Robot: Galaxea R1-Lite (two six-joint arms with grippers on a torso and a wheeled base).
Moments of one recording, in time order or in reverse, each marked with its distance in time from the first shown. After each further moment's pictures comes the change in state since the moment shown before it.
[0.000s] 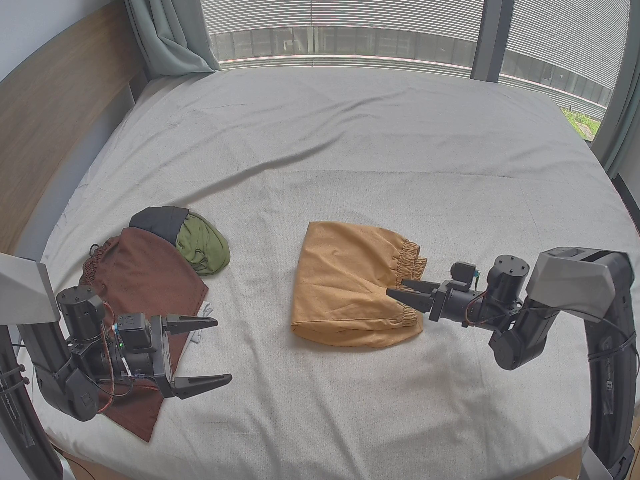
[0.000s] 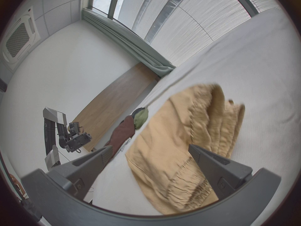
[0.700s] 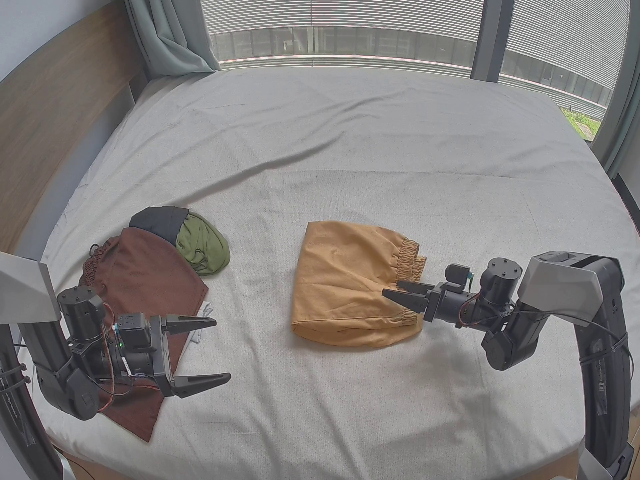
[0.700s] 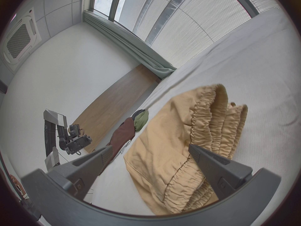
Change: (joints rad) left arm 0.009 0.011 -0.005 0.000 0.000 0.002; right arm 0.001 0.048 -0.063 -0.002 0.002 0.028
